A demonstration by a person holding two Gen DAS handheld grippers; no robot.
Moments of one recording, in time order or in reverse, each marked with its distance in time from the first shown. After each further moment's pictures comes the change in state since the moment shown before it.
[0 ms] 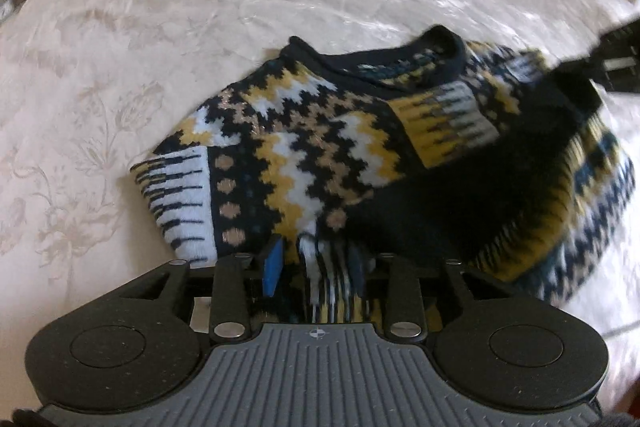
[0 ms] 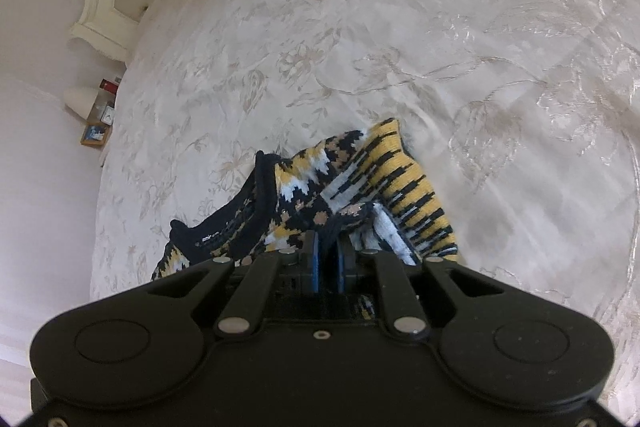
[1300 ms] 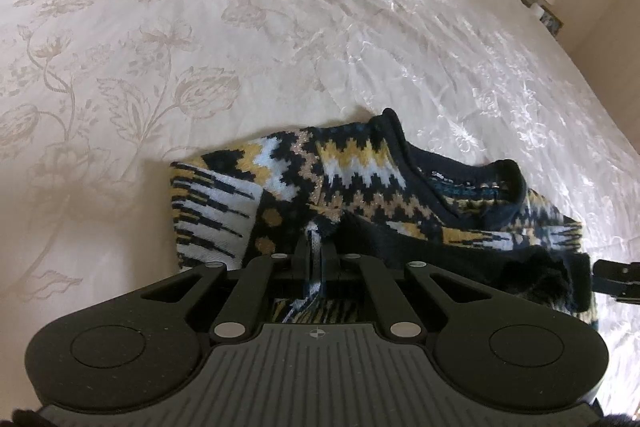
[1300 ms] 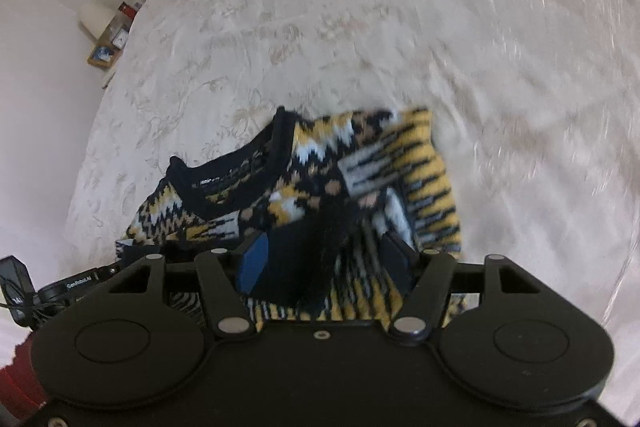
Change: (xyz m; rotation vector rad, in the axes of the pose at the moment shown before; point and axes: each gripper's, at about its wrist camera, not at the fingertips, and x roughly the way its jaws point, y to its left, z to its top) left arm 0.008 0.048 0.029 -0.488 -0.080 -0.006; right arm 0.005 0.019 -0.003 -0.198 0.120 -0.017
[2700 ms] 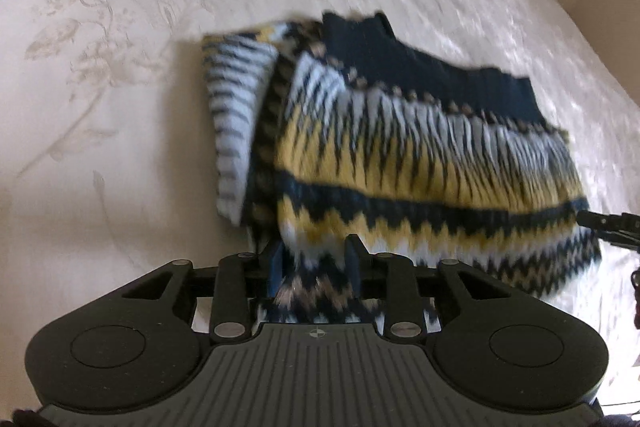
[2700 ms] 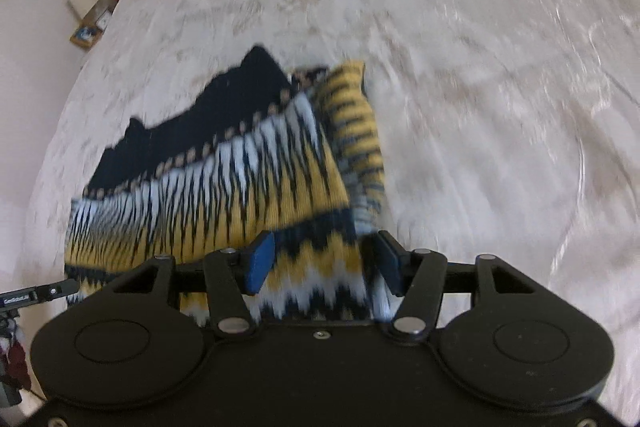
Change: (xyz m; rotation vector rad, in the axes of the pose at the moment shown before) left arm -0.038 0.000 -0.077 0.029 0.138 0.008; right arm -0.012 -0.030 -0.044 -0.097 -0.012 -0.120
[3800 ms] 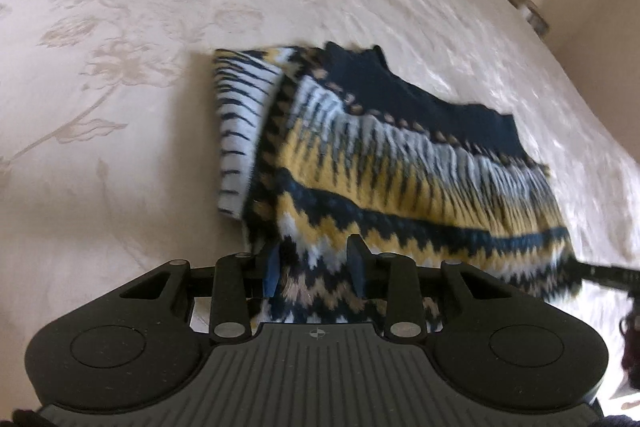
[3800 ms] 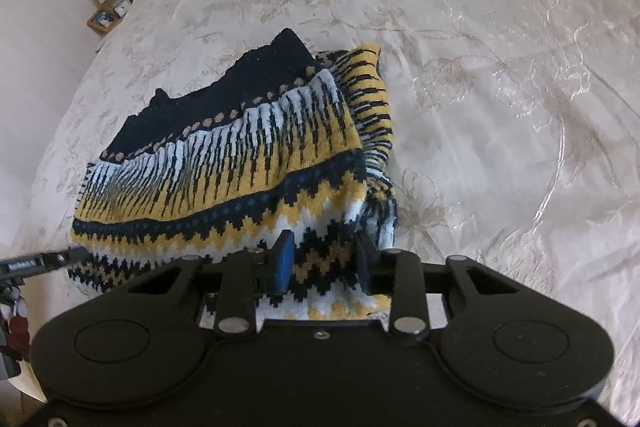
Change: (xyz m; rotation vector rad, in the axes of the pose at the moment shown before) left arm -0.007 0.015 -0.013 -0.086 -0.130 -0.051; right arm -0.023 0.011 -0.027 -0.078 -0.032 -0.007
